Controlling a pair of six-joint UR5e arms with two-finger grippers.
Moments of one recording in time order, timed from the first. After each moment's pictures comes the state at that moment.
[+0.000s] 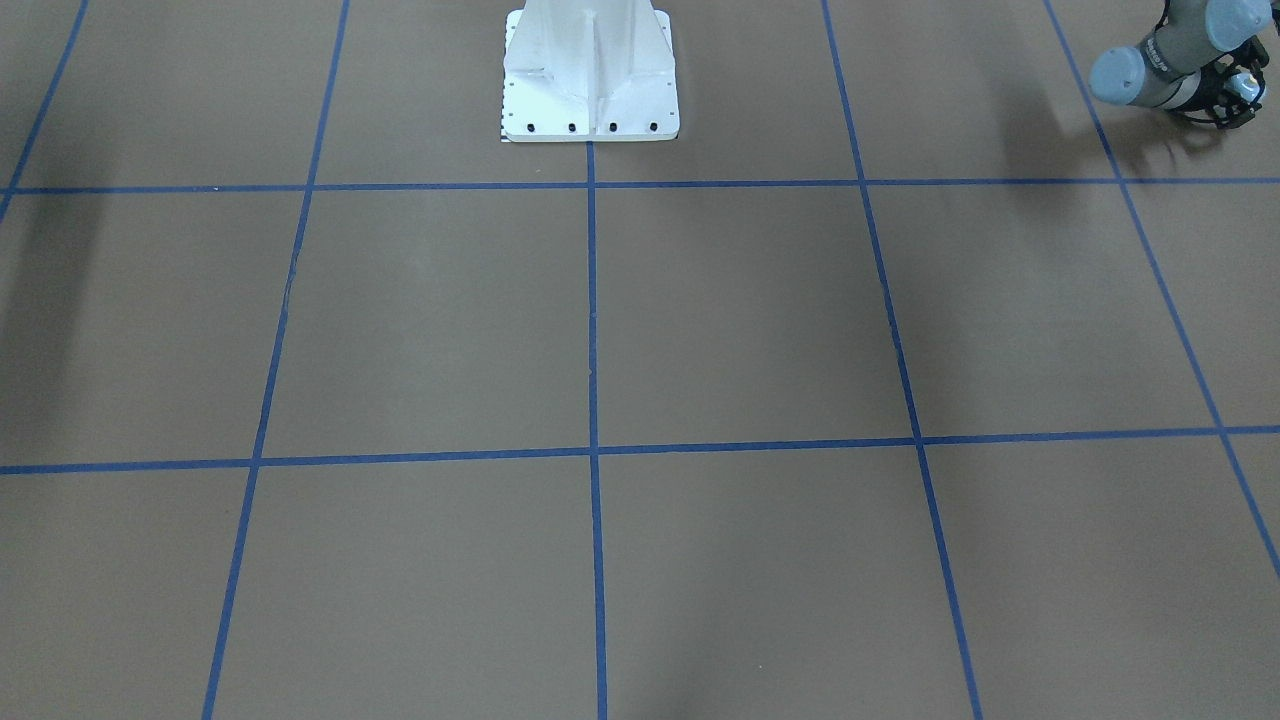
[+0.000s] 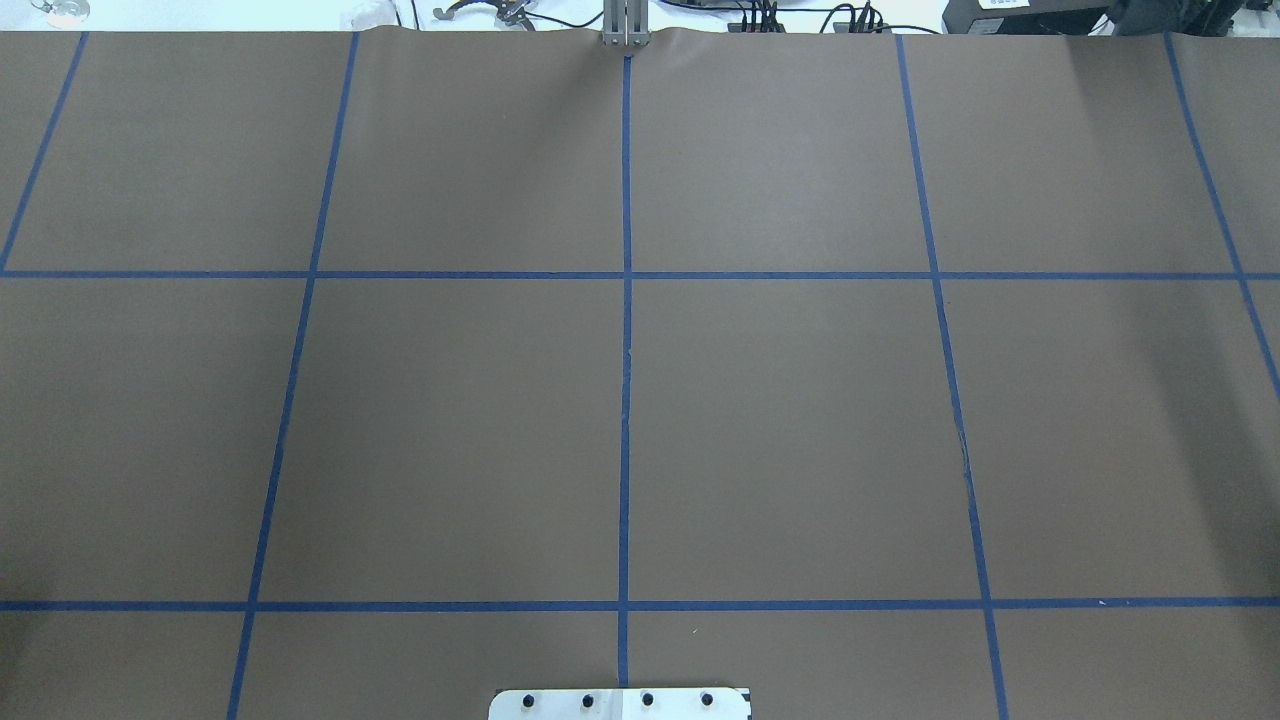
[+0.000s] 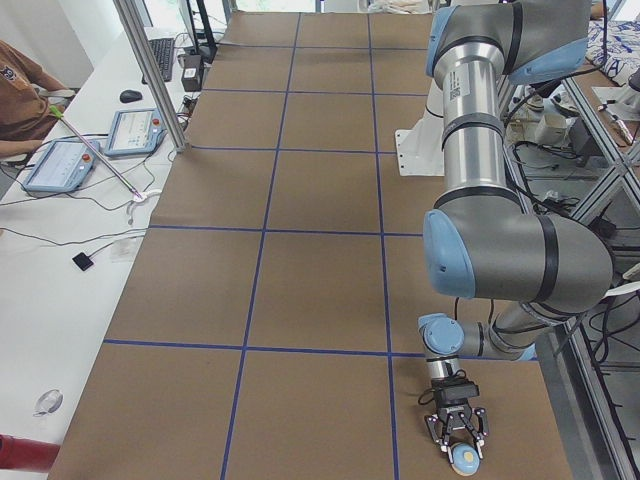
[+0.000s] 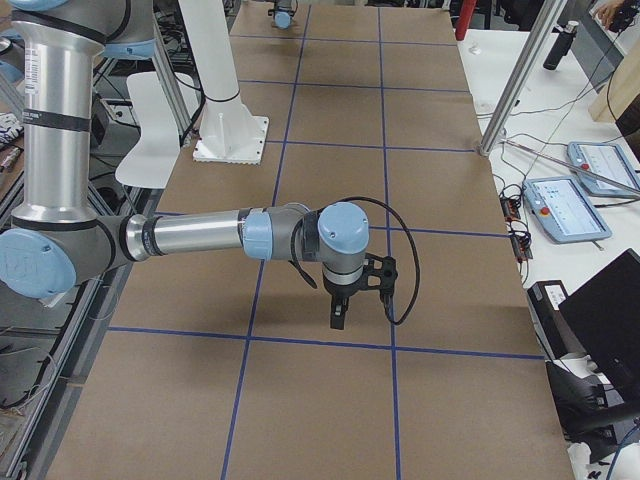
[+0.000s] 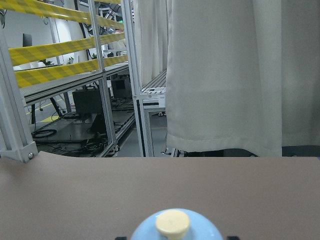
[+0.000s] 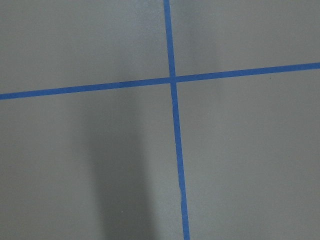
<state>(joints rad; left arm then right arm) 0.15 -0.97 -1.48 -1.80 -1.83 -3.24 1.61 -1.69 1.84 -1.70 2.38 0.08</state>
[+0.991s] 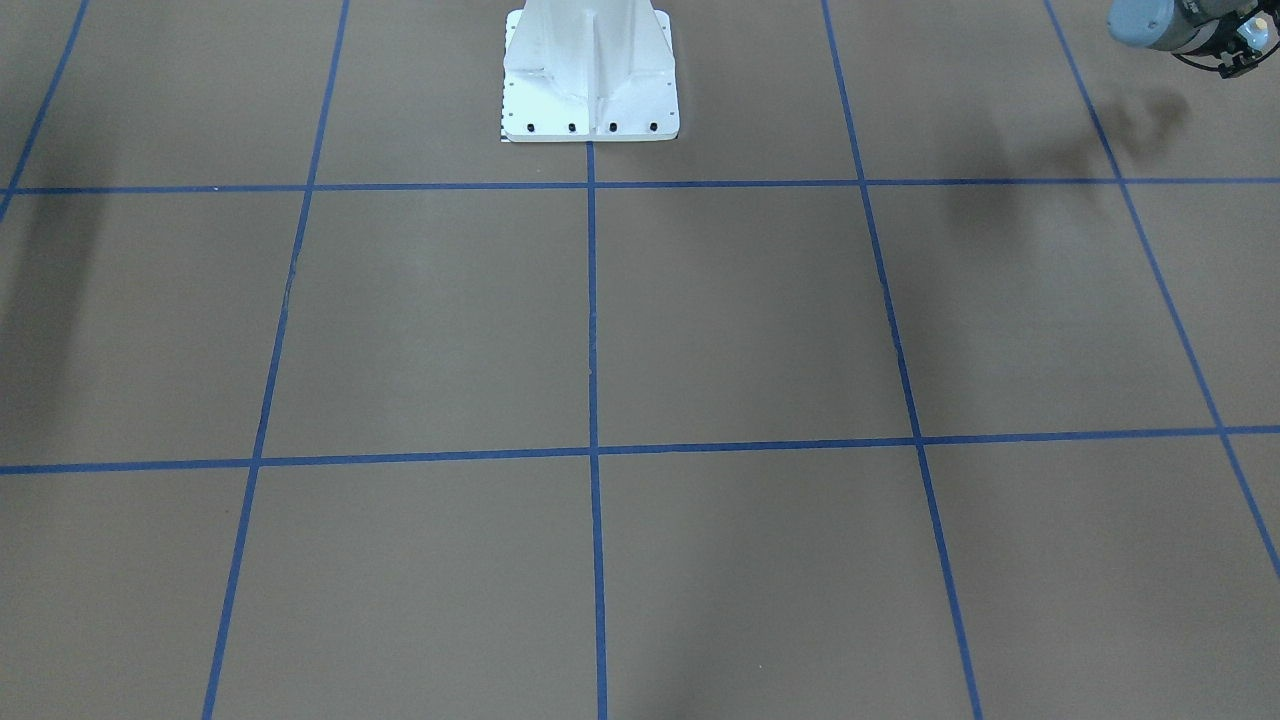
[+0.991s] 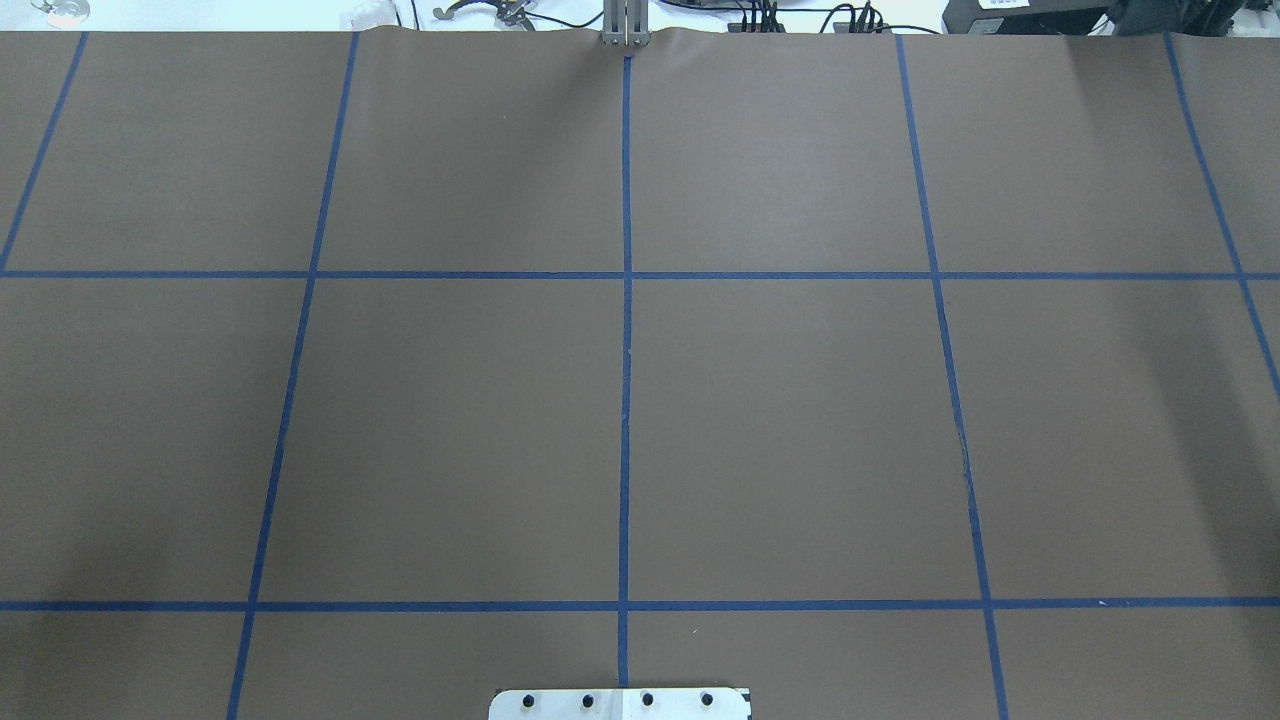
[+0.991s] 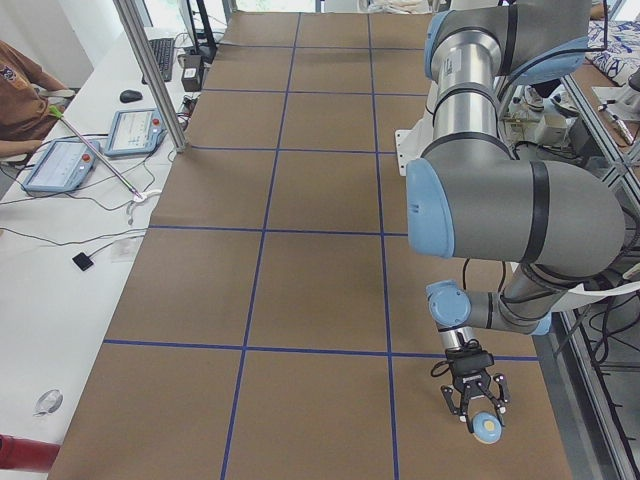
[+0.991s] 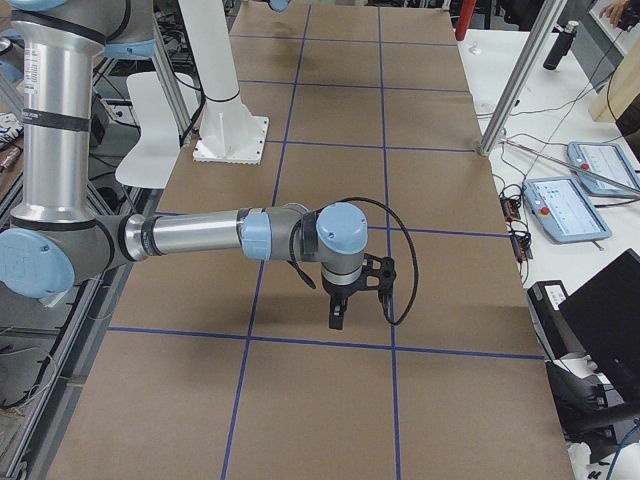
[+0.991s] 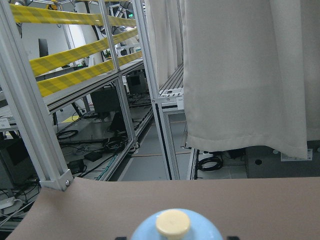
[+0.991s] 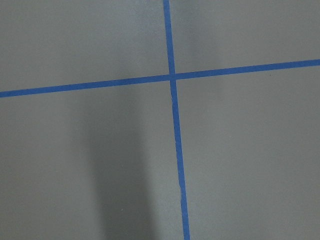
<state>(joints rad) 0.28 -0.72 -1.84 -1.86 -1.94 -3.25 1.61 -1.70 1.84 -1.70 2.38 0.08</state>
